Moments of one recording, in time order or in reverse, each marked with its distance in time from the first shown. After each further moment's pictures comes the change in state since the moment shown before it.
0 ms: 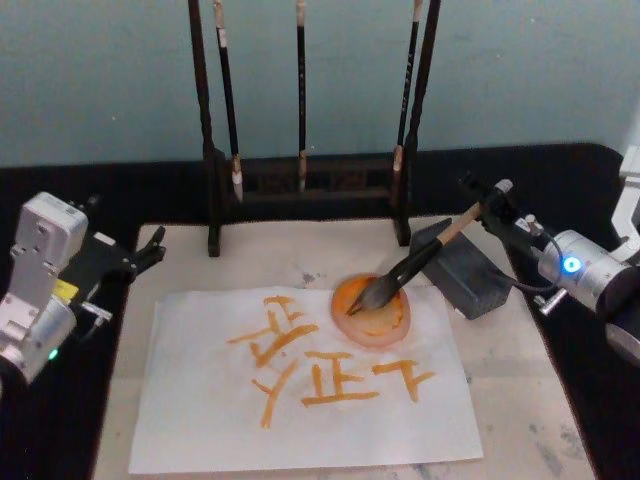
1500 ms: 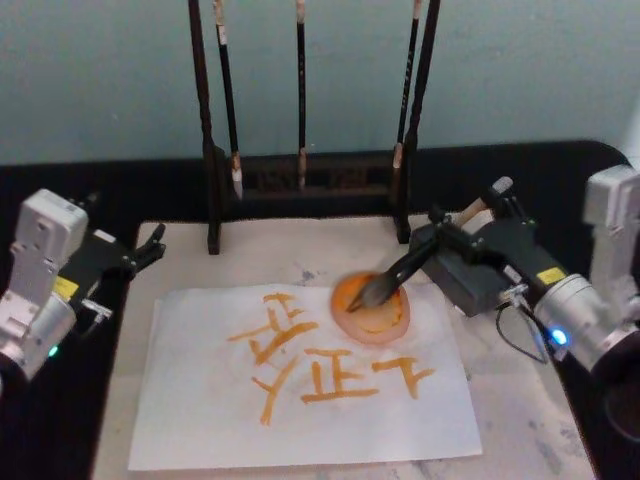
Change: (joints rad) left arm 0.000 0.000 0.000 0.000 0.000 0.000 0.000; right arm -0.186 0.163 -0.177 -0.306 -0.728 -0.564 -0.079
